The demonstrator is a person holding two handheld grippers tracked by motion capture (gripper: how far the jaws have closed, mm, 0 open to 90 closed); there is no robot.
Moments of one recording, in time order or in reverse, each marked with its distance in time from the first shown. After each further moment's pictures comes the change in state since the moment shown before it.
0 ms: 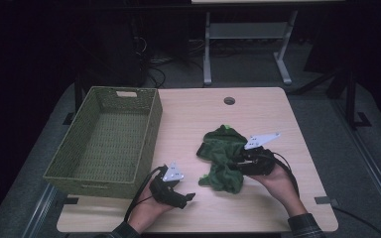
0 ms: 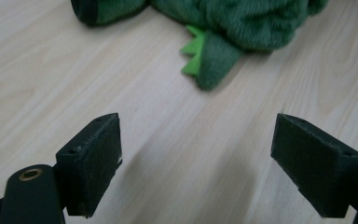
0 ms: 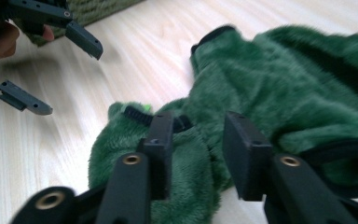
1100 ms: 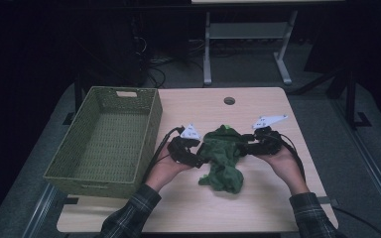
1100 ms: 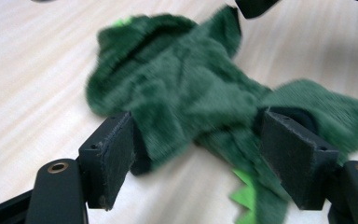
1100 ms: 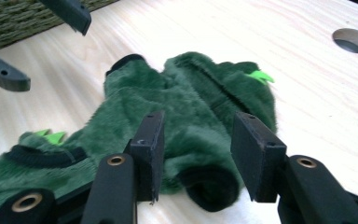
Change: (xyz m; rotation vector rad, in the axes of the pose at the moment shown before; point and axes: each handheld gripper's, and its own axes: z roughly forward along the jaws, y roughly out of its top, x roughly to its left) left arm 0.051 0.100 0.026 -0.056 -0.050 0.034; right arm -0.048 0.024 -0.011 -0.015 -0.162 0.012
